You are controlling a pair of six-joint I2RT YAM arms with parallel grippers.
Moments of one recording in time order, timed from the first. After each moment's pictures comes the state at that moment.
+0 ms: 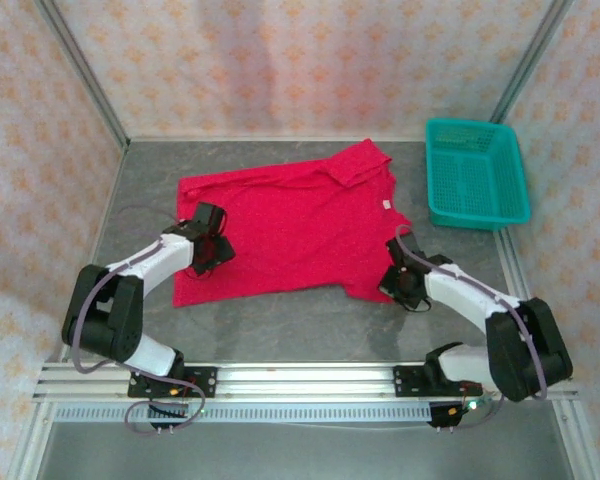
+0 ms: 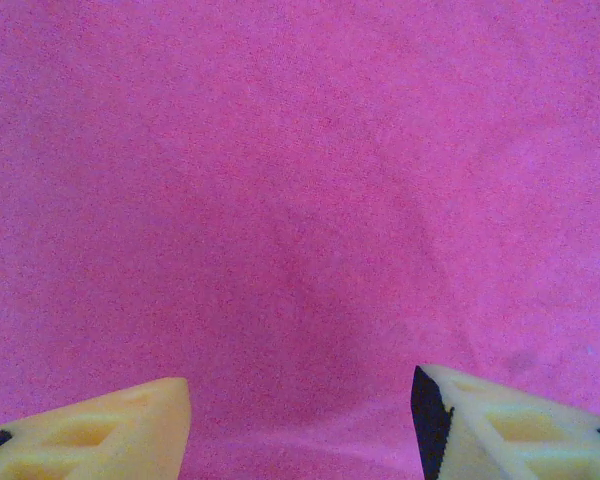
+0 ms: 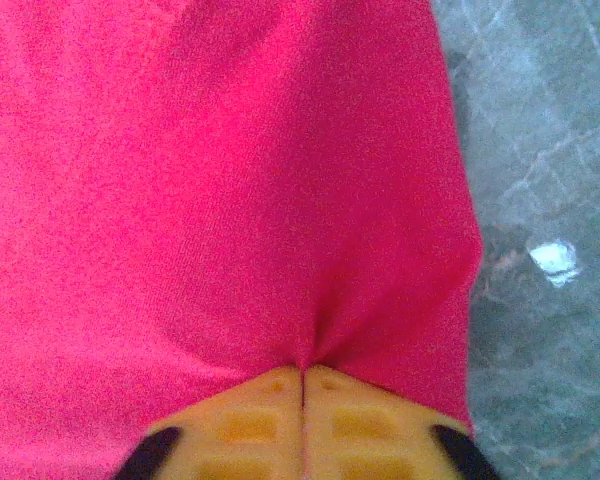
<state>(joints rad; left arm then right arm) -0.21 1.50 0.82 -0.54 -0.10 -0.78 0.35 1.28 0.60 -0.61 -0.01 0.89</state>
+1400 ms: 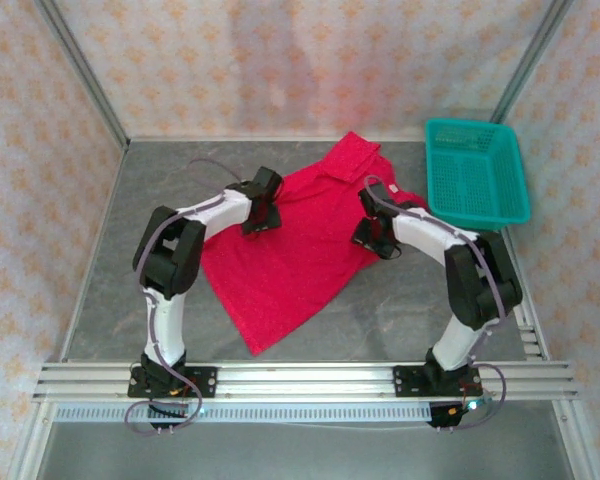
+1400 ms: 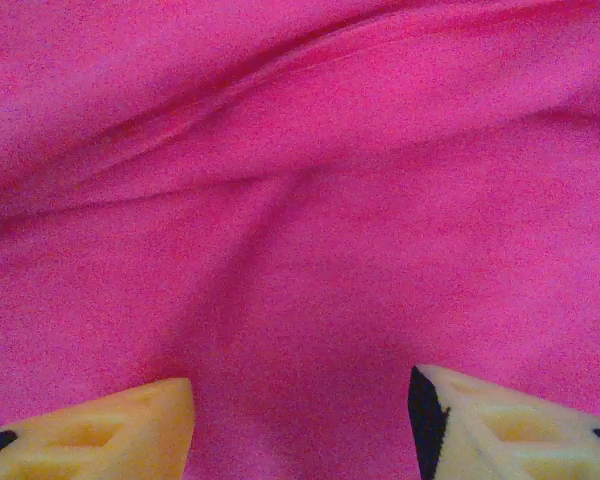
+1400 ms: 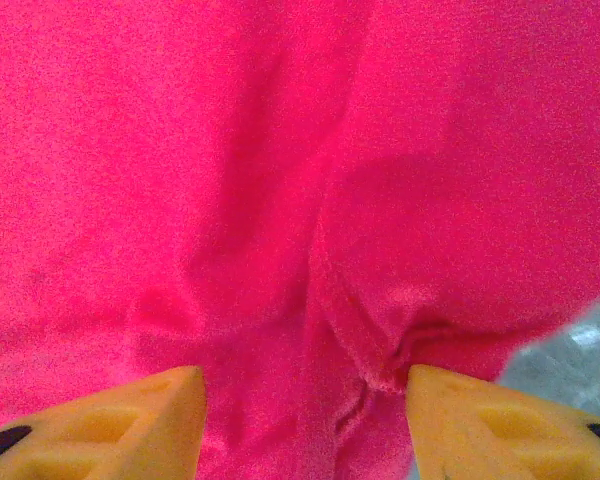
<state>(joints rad) -0.37 2.03 1.40 -0.60 -0.15 -0.68 0.39 1.75 1.11 -0.62 0.01 0.83</state>
